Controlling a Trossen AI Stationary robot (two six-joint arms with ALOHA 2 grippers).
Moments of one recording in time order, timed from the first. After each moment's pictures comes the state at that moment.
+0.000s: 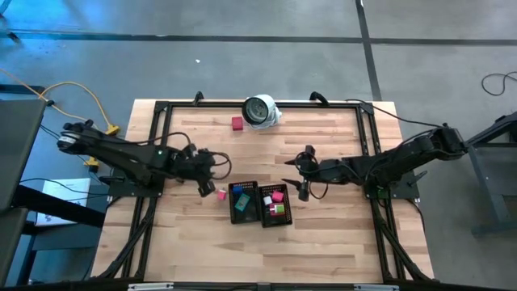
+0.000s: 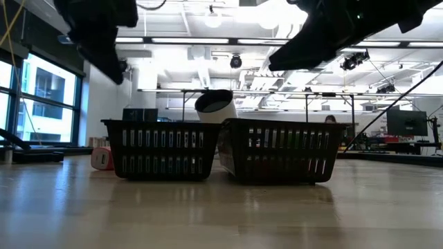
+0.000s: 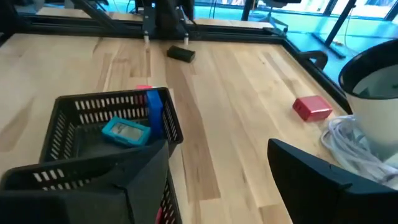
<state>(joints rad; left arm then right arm) -0.22 1.11 0.91 -0.84 -0.42 -0.63 0.19 1.26 0.60 0.26 0.37 0.06</state>
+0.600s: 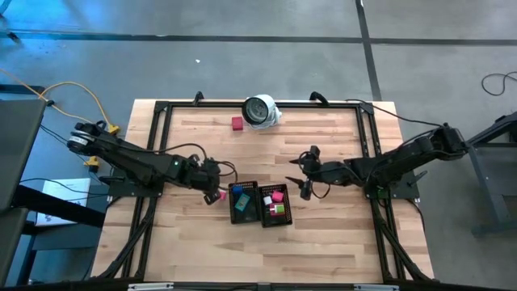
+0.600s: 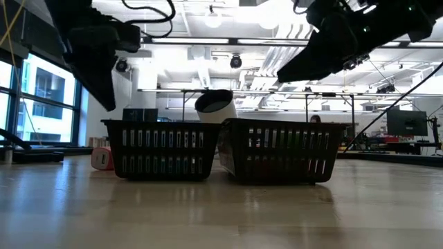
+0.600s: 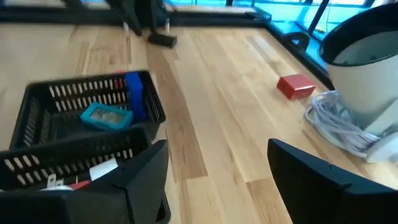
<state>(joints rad) -0.25 1.27 0.88 -0.80 -0.36 -0.79 0.19 1.24 0.53 0.29 0.44 0.11</state>
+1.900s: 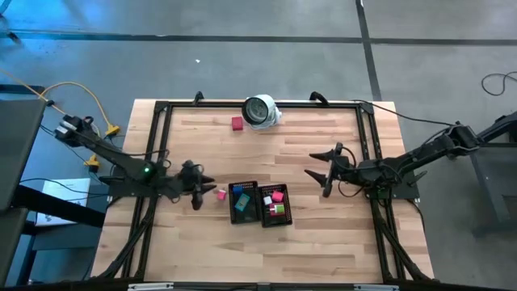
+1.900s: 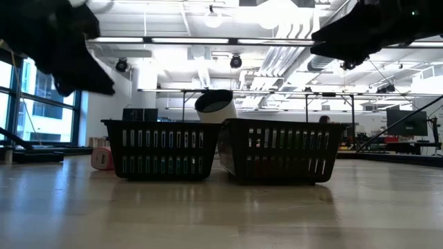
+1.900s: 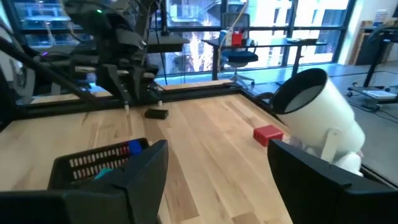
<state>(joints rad) -0.47 0.84 0.38 -0.11 -0.60 -0.73 0.32 0.85 0.28 0.48 0.64 0.08</state>
